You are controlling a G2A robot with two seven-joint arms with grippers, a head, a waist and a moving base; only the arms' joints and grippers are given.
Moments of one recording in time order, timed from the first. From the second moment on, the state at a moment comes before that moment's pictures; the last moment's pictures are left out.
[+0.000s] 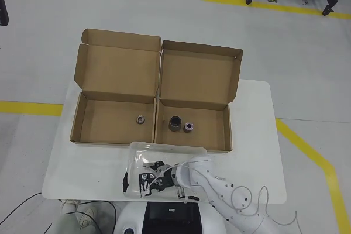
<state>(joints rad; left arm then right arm) 0.11 -0.38 -0.87 -1.29 2.37 -0.77 0.65 -1.19 -1.42 0.70 -1.55 -1.66 -0.87 0.44</state>
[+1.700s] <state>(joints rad) 0.11 -0.38 -0.87 -1.29 2.37 -0.77 0.65 -1.22 -1.35 0.83 -1.50 -1.61 -0.75 -0.20</state>
